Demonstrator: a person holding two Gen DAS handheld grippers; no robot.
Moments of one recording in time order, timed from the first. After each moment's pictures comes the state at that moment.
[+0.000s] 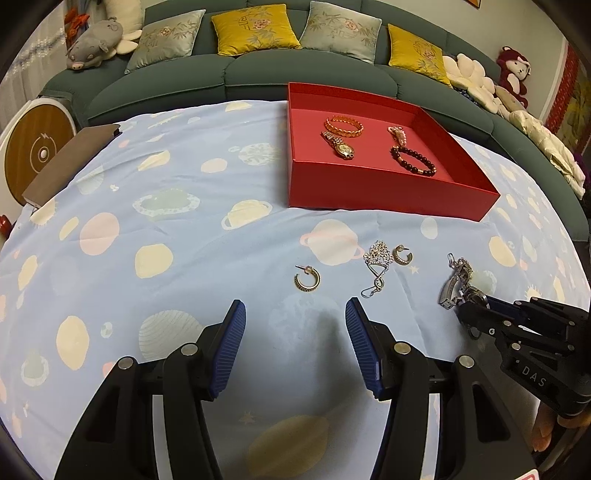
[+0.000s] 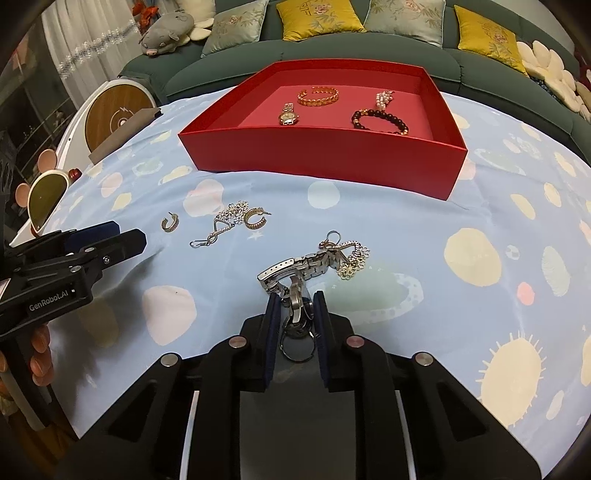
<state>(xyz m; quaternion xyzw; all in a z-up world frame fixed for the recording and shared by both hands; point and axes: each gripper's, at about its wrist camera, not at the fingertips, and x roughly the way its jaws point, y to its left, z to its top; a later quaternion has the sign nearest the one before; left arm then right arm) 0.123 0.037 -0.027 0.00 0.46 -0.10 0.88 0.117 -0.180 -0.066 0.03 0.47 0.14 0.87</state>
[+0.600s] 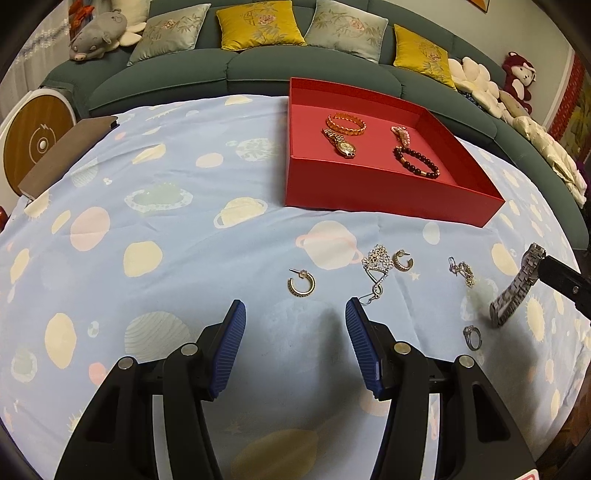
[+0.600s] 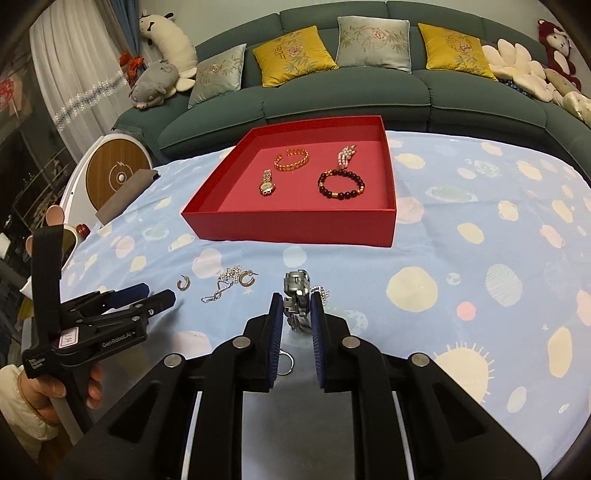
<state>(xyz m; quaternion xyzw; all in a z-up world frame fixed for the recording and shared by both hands) 0.131 0.032 -0.032 -0.01 0.47 -0.10 0.88 0.100 -0.222 -0.005 0.08 0.40 0.11 0.91</state>
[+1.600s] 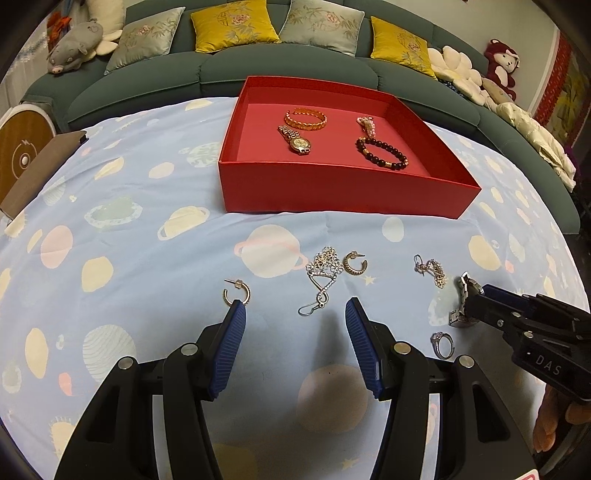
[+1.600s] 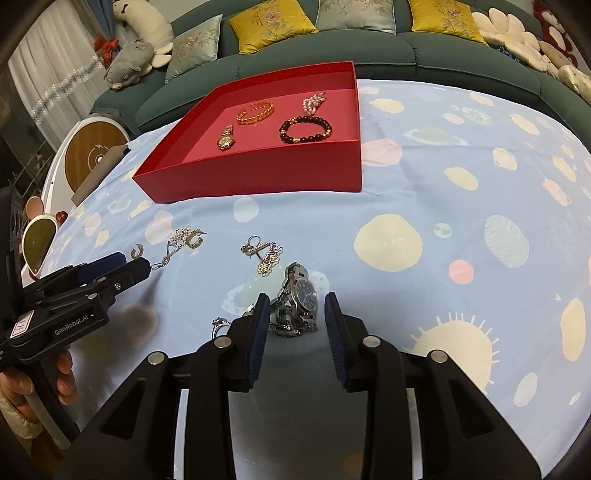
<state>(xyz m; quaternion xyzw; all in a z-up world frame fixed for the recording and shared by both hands) 0.135 -0.006 -0.033 0.00 0.47 -0.13 0.87 0.118 -0.235 -0.061 0.09 0.47 0.10 0.87</state>
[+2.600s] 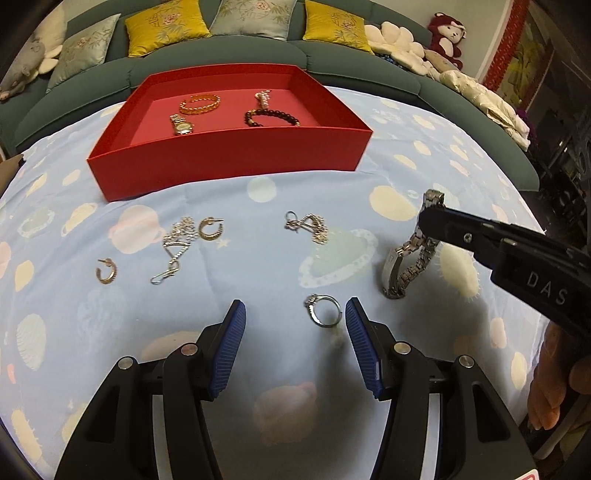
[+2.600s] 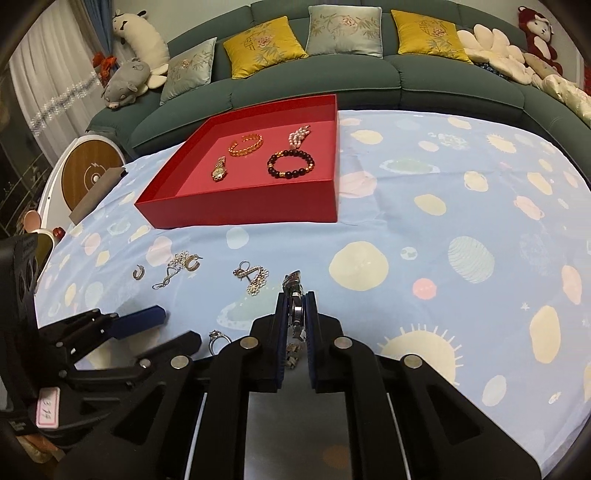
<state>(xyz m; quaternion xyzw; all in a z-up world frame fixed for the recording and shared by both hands) 0.098 -0.082 -0.042 0.03 0.48 -0.23 0.84 0.099 -0.259 -0.031 0.09 0.42 0.06 0.90</state>
